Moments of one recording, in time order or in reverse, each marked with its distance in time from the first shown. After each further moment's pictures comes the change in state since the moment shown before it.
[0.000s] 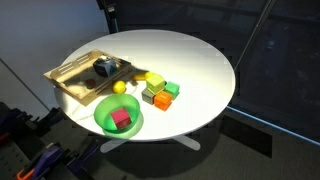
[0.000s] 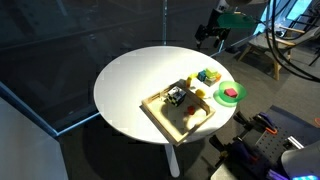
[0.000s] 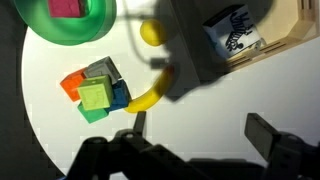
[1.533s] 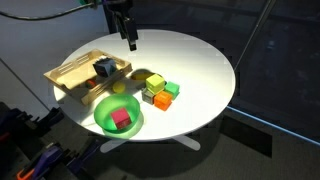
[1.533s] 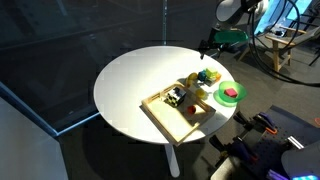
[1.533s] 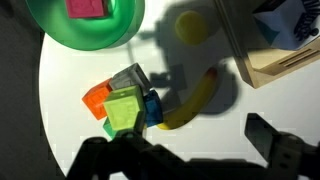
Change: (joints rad) arm -0.017 0.207 -0.085 0.051 -0.008 0.071 -0.009
